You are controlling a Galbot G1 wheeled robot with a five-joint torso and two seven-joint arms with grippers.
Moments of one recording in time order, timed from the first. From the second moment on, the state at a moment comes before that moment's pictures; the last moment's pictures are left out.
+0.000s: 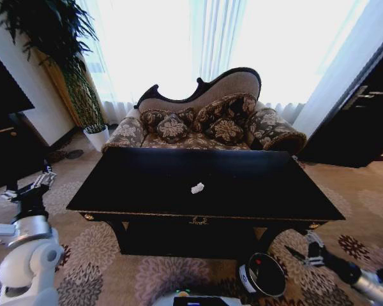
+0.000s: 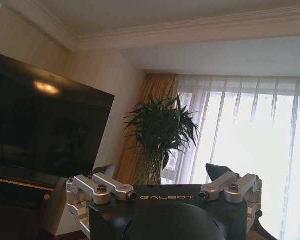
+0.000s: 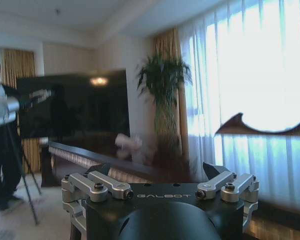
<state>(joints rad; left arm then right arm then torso) 1.43 -1.30 -1.08 -2.22 -0.66 0.00 -0.24 -1.65 0.94 1.16 1.47 0.98 0.23 -1.48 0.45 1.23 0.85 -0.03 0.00</state>
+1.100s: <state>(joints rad) 1.50 -1.25 -1.27 -2.27 -0.77 -0.01 -0.24 -1.56 0.82 0.98 2.38 0.94 -0.15 -0.25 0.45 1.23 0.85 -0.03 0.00</state>
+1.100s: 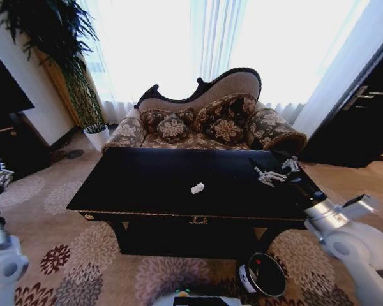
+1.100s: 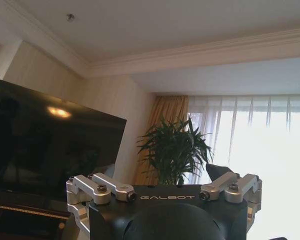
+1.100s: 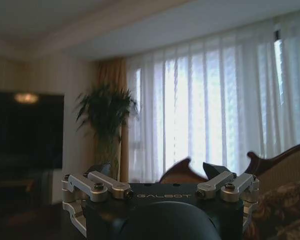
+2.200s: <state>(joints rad) 1.48 -1.20 -1.22 -2.23 -0.84 0.01 -0.28 -1.33 0.42 0.43 2.34 0.82 -0.33 0.05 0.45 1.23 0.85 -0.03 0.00</state>
